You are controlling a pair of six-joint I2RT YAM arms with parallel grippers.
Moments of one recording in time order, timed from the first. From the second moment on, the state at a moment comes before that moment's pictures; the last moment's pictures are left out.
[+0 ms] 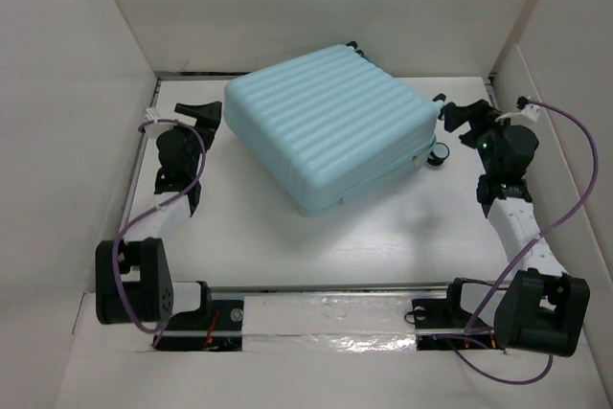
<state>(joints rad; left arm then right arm) 0.00 1.23 0.59 0.57 -0.03 -1.08 -0.15 1.10 0.70 0.36 -0.15 0.55</state>
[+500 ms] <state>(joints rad) 0.08 1.67 0.93 0.58 0.18 -1.17 -0.38 1.75 0.90 0.82 -0.63 1.03</state>
